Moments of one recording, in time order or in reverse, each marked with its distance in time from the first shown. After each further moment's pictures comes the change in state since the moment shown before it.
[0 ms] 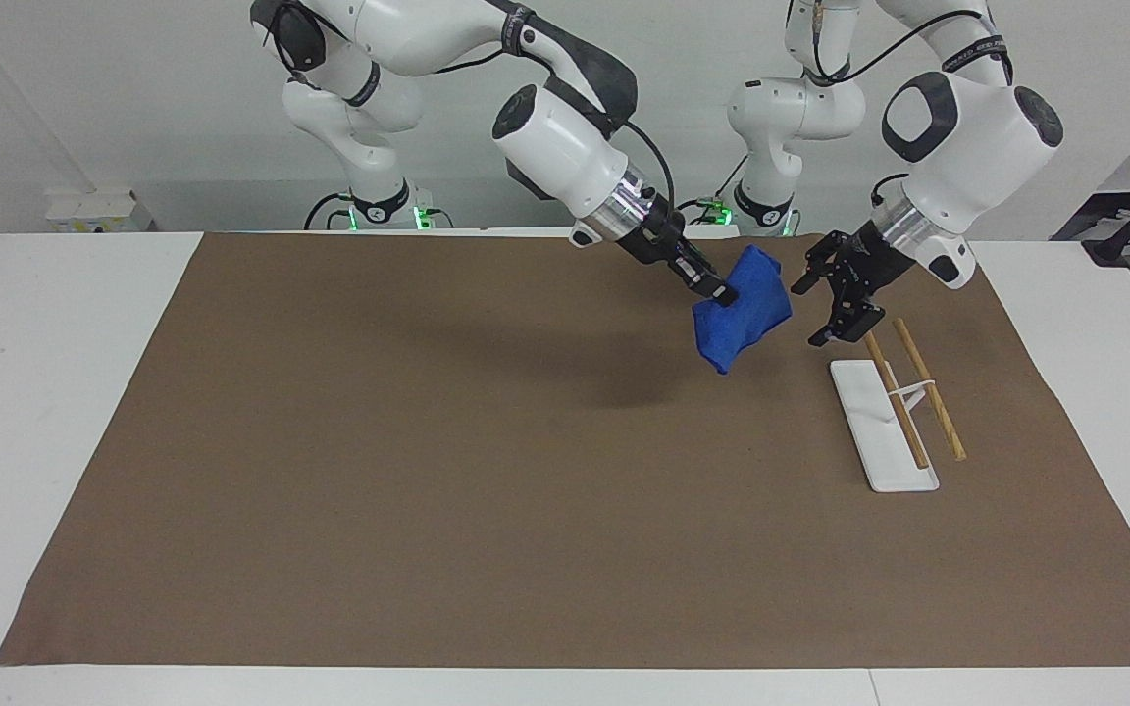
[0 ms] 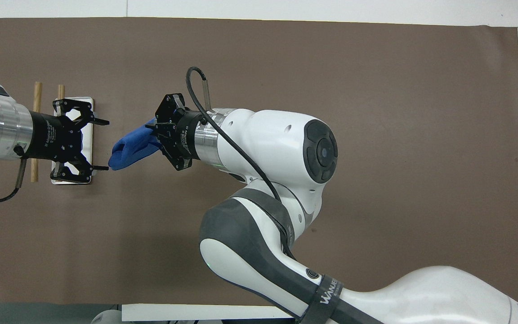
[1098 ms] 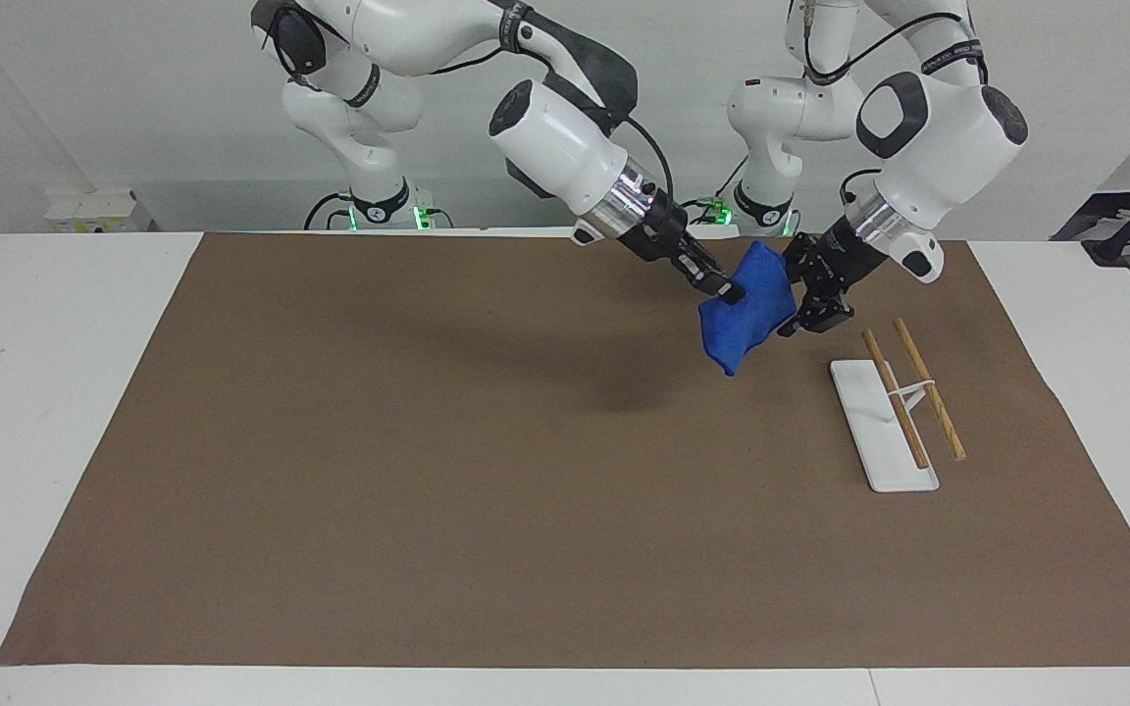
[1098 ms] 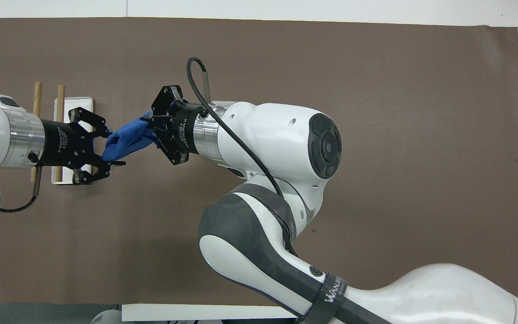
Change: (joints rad) left arm -0.031 -0.036 0.006 -0.069 -0.065 0.077 -0.086; right arm 0.000 0.011 0.003 0.040 0.000 -0.001 0.007
